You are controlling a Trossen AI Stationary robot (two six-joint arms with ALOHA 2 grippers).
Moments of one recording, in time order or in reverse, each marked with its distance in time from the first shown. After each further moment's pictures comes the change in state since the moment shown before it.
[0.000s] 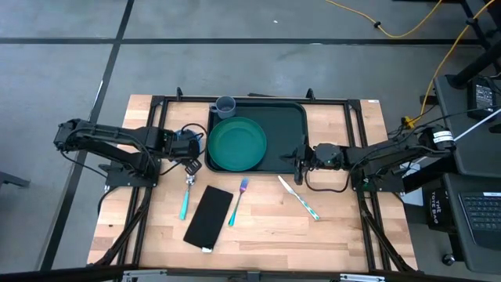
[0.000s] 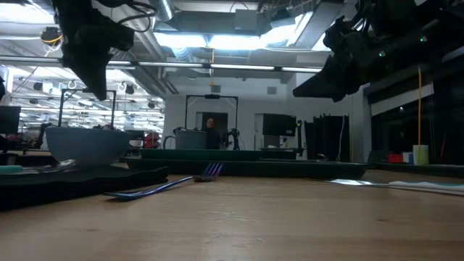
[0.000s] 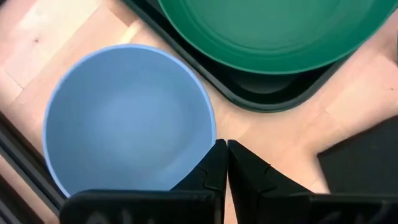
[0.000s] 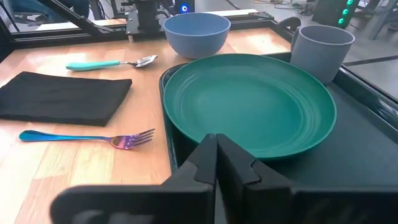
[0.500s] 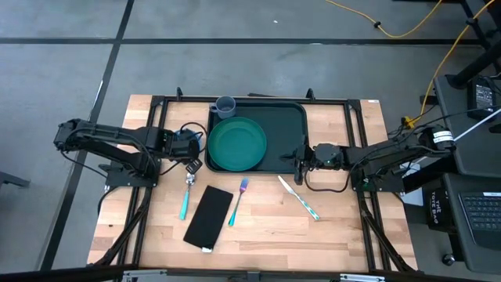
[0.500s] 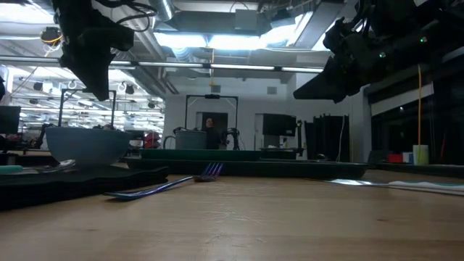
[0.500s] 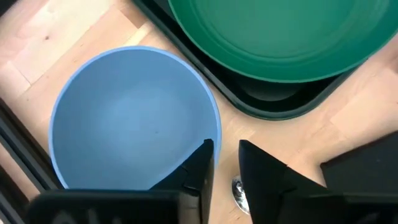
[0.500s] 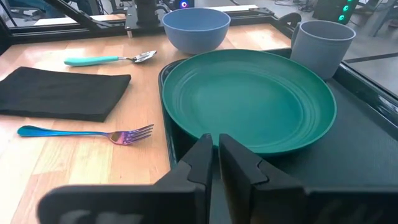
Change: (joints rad) left arm 0.000 0.002 -0.002 0.000 -0.037 -0.042; right arm 0.000 0.000 0.000 -0.012 0.000 0.000
